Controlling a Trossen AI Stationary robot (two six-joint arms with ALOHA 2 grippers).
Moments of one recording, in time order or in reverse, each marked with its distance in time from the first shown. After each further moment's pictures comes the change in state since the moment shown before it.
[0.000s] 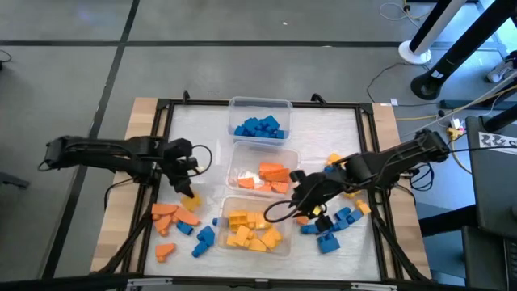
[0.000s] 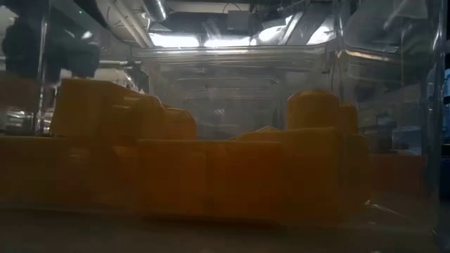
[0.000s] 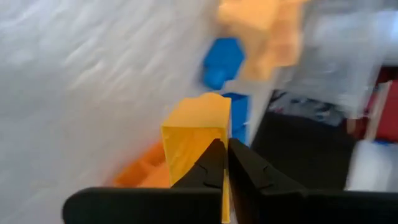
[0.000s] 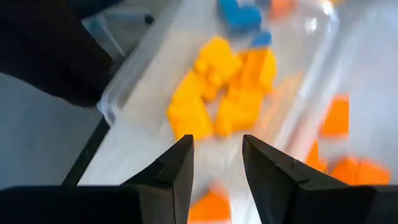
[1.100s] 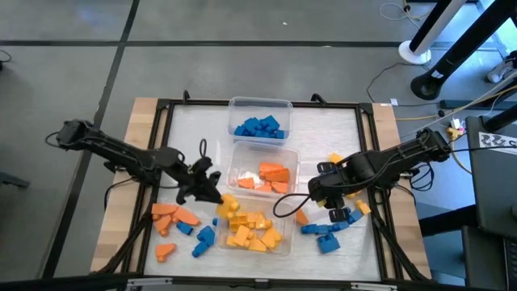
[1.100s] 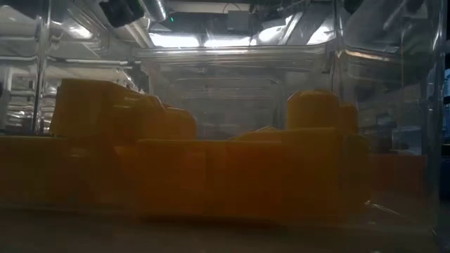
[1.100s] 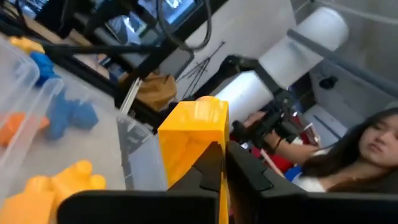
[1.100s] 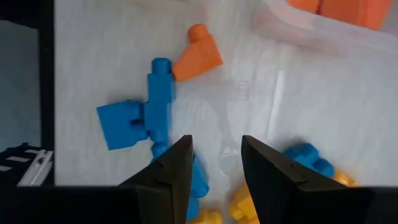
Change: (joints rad) left arm -0.357 0.244 0.003 1.328 -0.341 -0.106; right arm 0.000 -0.013 0.000 -0.523 0.047 0.260
